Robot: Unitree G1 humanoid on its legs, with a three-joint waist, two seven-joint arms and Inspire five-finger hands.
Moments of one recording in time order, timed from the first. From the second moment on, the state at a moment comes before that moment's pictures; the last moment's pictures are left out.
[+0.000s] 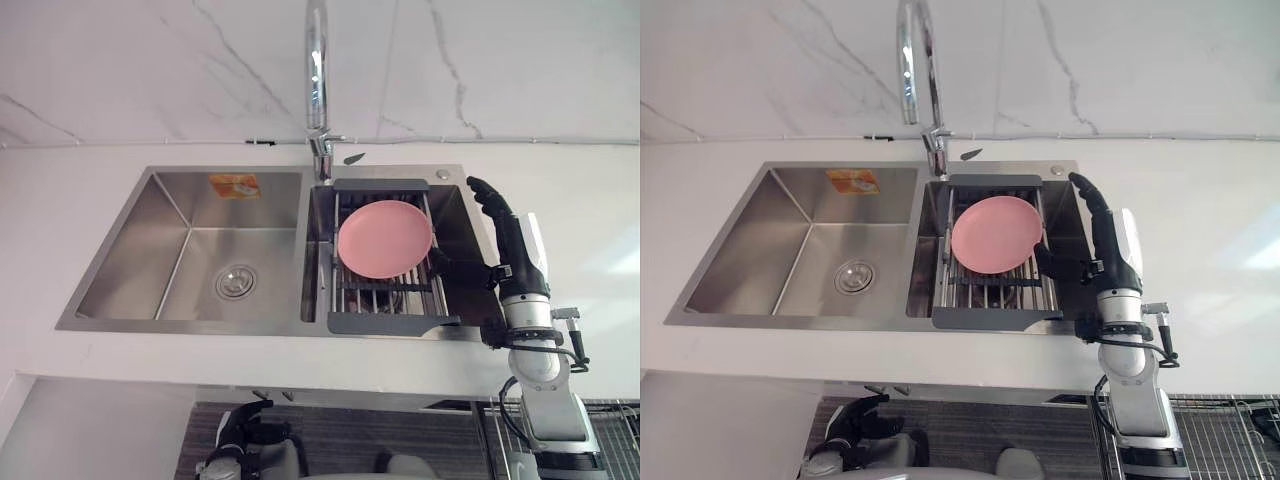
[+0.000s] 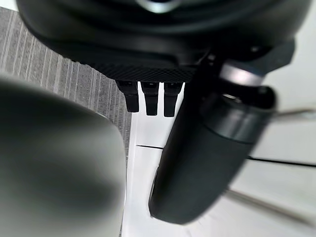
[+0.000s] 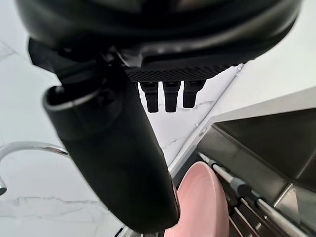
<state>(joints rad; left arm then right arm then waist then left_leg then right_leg) 0.13 0.07 0.03 0.85 -0.01 -0.04 0.06 0.06 -0.36 -0.13 -0.20 -0.26 -0.11 -0.08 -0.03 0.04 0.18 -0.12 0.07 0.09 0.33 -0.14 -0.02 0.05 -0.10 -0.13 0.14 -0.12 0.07</state>
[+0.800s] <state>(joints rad) 0.15 0.09 0.03 0.88 0.04 -0.06 0.07 0.15 -0.30 -0.12 -0.08 -0.37 -0.07 -0.07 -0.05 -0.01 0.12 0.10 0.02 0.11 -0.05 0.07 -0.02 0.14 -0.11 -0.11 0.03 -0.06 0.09</state>
